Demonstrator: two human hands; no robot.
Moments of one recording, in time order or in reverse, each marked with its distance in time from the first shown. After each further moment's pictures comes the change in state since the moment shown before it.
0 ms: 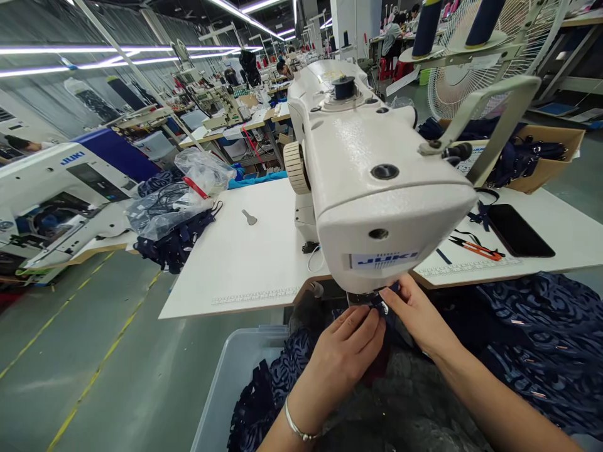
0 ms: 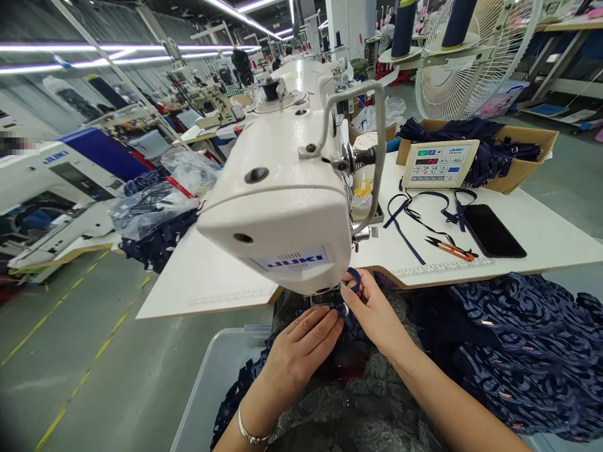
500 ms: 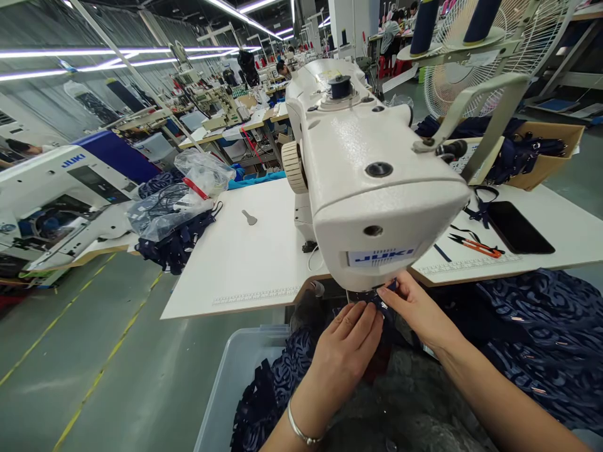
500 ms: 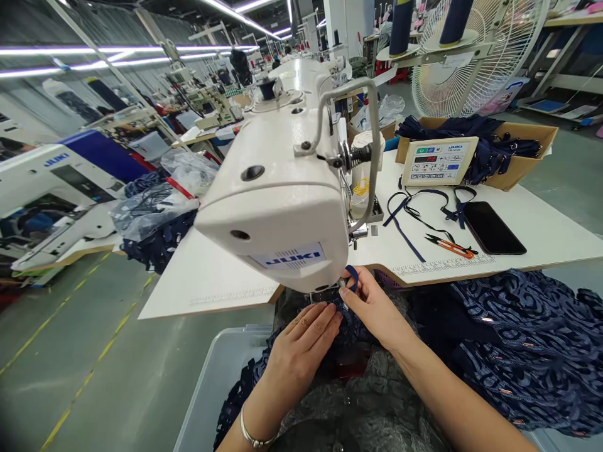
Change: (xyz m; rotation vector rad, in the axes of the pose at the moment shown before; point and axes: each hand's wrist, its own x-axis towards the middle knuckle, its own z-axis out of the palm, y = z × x) left_hand -0.003 0.006 0.006 0.062 0.027 -0.072; right_hand 0.002 -0.004 -0.004 -0.051 -0.053 0.045
